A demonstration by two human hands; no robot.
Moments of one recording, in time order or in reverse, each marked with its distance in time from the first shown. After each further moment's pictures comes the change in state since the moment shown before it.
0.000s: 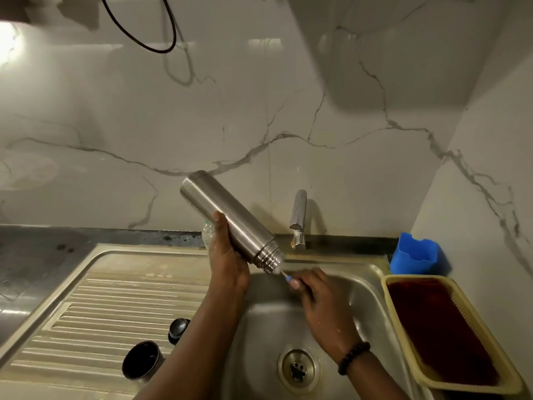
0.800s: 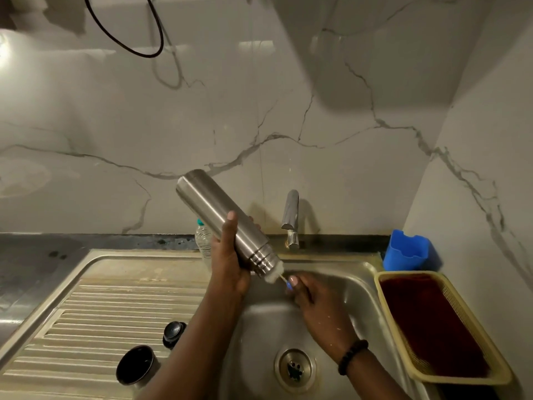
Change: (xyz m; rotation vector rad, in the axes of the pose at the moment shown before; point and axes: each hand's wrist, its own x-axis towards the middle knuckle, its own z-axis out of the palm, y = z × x) left_hand -0.004 -0.007 0.007 0.081 -0.103 -0.044; right_hand -0.006 0.004 -0.007 0.163 -0.099 0.165
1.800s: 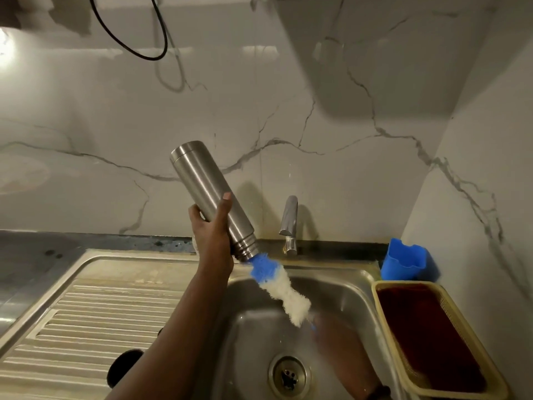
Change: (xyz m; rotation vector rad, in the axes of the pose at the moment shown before) left_hand 0.027 0.027 0.015 0.273 0.110 0.310; right_hand -0.029 0.059 -0.016 0.193 -0.071 0.176
